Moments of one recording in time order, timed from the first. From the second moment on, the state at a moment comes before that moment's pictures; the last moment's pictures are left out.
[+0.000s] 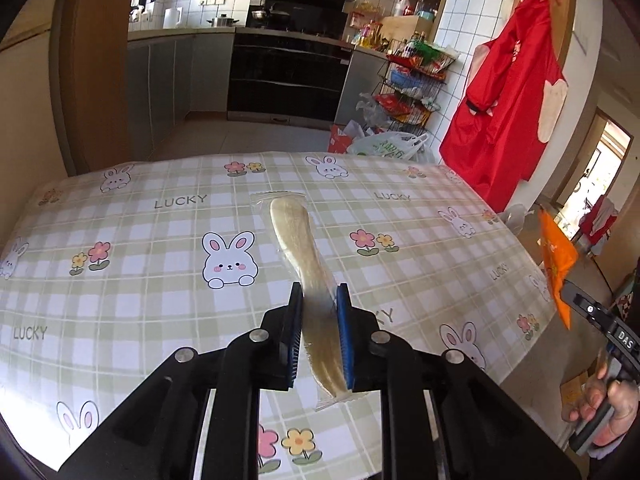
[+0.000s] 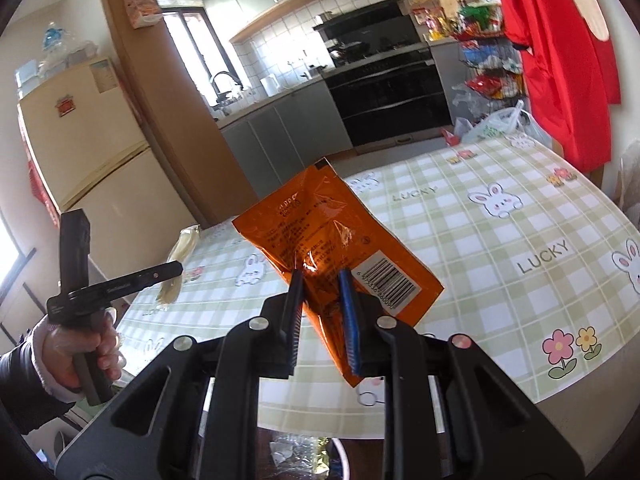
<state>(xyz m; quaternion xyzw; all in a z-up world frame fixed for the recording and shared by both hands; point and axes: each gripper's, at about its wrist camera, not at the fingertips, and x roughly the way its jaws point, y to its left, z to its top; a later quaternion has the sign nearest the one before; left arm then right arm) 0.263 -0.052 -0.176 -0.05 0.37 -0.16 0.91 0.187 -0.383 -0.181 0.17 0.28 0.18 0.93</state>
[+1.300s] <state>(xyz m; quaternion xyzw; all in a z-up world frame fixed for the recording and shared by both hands) 0.054 -0.074 -0.129 -0.07 0.34 -0.33 0.88 0.090 -0.336 -0.110 0.14 0.23 0.22 0.94</state>
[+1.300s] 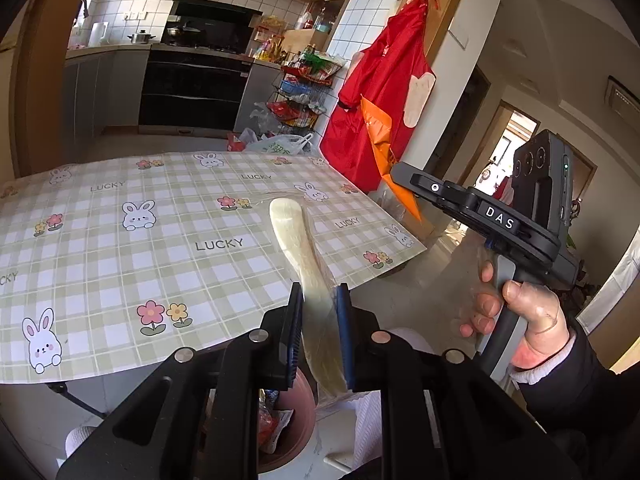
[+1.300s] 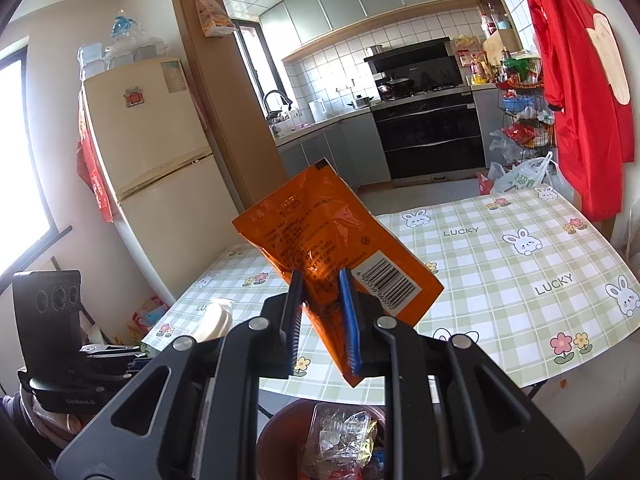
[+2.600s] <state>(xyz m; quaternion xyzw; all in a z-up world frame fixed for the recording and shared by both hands) 0.062 0.075 -0.108 -0.12 0.26 -0.01 0.96 0.075 -0.259 -0.106 0.08 0.29 0.35 0.89</state>
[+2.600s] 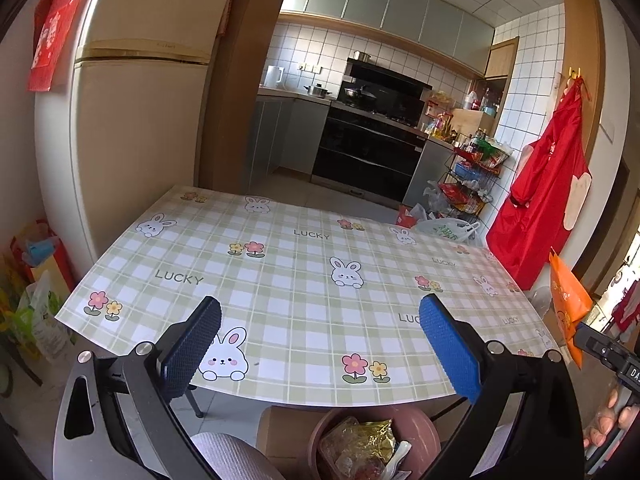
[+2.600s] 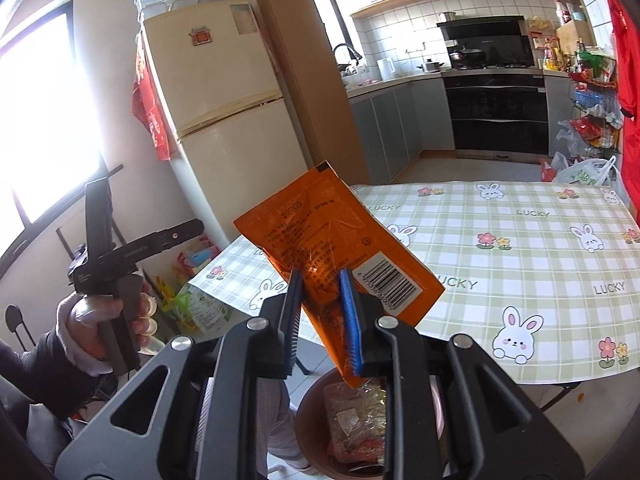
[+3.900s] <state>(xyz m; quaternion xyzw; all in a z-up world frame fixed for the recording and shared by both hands) 0.077 0.013 -0.059 0.02 0.22 -0.08 0.97 0.097 -0.290 -0.069 -0.05 0.27 0.15 0.95</state>
